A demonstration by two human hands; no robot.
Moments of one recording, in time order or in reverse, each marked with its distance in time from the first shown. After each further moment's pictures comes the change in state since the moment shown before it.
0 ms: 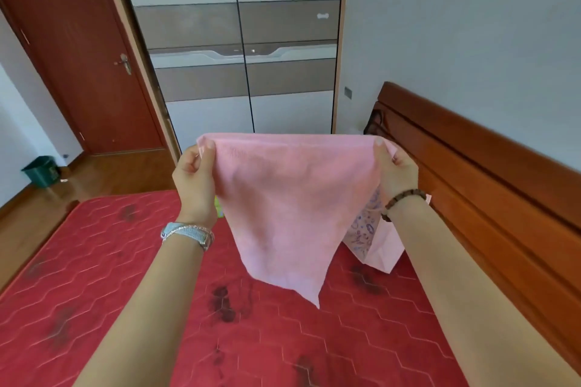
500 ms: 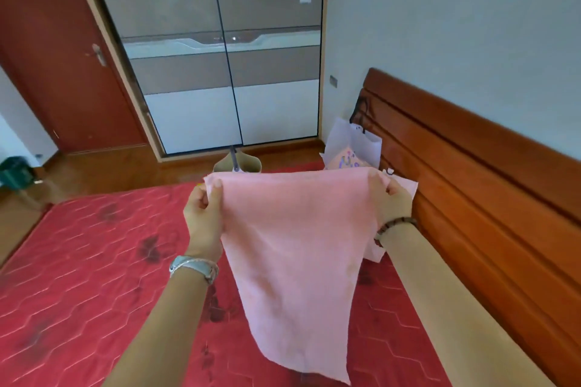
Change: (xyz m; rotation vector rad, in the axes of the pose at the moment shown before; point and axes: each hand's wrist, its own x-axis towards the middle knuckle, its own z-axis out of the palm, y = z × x) left_hand -0.049 -0.076 0.002 0.167 -0.062 -0.143; right_hand -0.014 0.072 -0.035 -0.070 0.057 0.123
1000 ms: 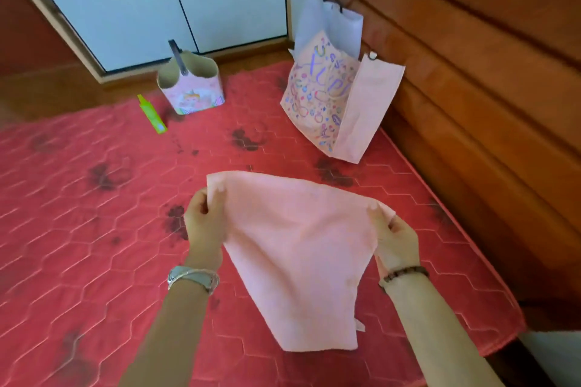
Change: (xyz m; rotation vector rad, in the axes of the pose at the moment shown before) left_hand -0.113 -0.191 0.003 0.267 -0.146 -0.312; right_hand -0.109 0.227 -0.102 0.029 0.082 0.388
